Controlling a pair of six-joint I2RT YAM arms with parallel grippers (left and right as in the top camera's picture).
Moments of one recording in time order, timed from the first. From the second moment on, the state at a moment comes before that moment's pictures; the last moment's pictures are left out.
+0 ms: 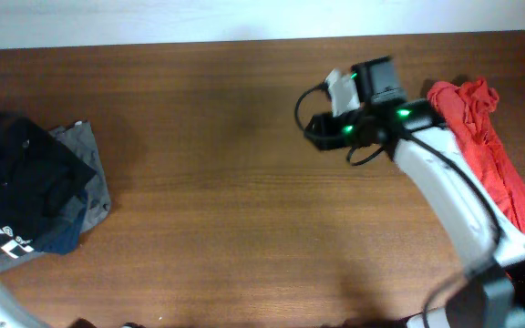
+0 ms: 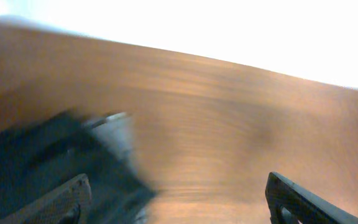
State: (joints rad) left arm 0.60 1.50 1.85 -1.20 0.65 0.34; right arm 0.23 1.61 1.47 -0.81 -0.37 0.10
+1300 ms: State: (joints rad) left arm -0.38 1.49 1.85 -1.25 -0.09 0.21; right arm 0.20 1.33 1.55 -0.99 -0.17 0.02
